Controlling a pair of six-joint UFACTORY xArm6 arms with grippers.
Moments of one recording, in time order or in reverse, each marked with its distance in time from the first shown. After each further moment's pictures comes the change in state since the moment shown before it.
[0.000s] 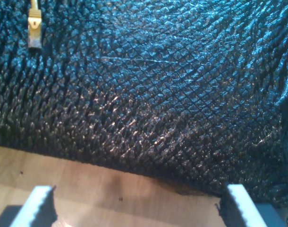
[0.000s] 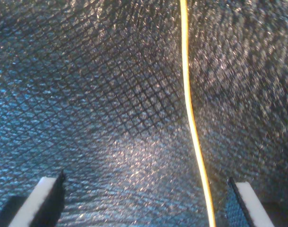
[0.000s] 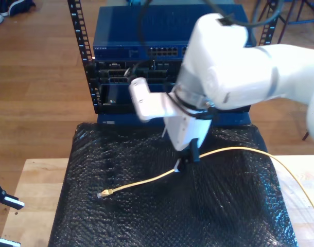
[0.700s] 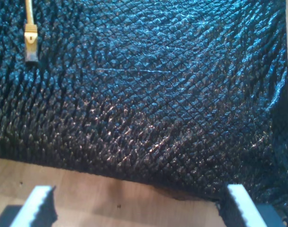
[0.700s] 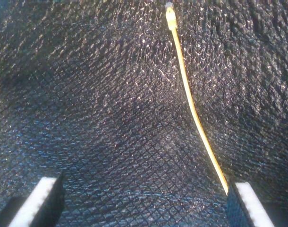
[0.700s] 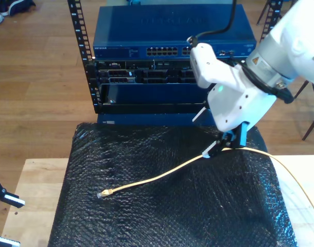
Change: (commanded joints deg) left arm 0.1 -0.3 -1.1 0.0 2.4 0.8; right arm -18.0 -11.2 5.2 20.6 9.2 -14.1
